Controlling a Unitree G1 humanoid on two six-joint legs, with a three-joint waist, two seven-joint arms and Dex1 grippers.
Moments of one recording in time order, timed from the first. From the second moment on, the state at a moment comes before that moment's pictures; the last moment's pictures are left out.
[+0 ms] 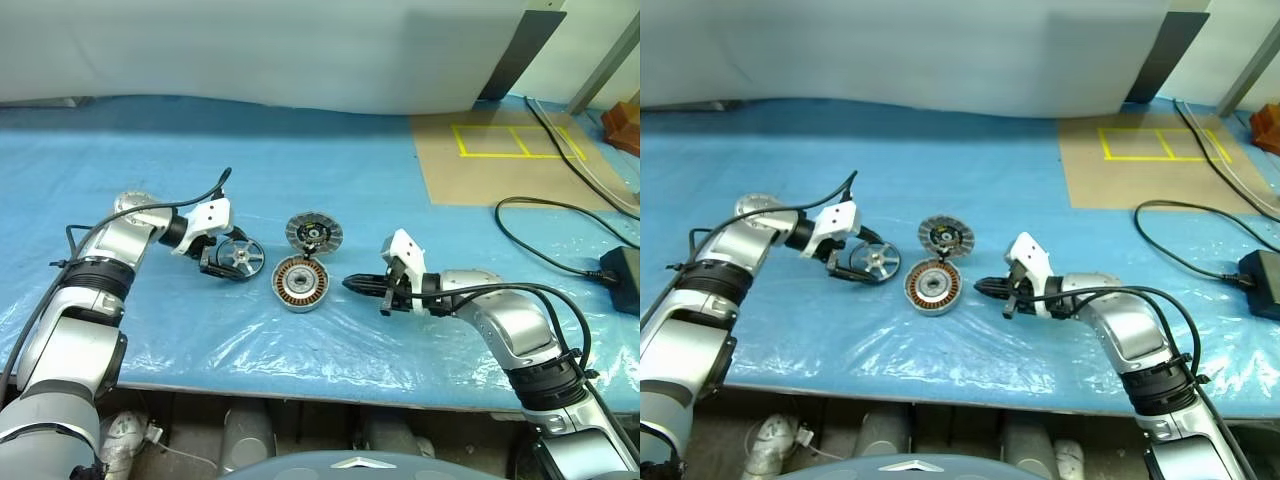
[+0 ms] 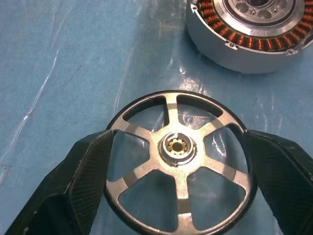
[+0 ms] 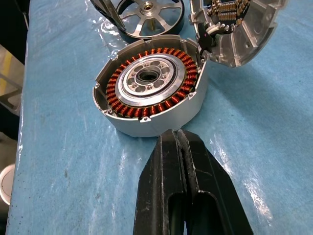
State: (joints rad) left arm -0.82 0.66 -0.25 0.76 0.02 -0.09 -1.46; right arm -0.29 -0.54 0.19 -0.22 0.35 0.69 0.92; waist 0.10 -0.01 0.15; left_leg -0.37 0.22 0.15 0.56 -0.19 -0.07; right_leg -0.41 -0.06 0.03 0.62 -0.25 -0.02
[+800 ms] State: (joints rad) left arm -0.86 0.66 -0.24 0.89 0.08 -0.19 -1.43; right arm -0.26 -0.54 0.21 -0.21 0.33 0.66 0.89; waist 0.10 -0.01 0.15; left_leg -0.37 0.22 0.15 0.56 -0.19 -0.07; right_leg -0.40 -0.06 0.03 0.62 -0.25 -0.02
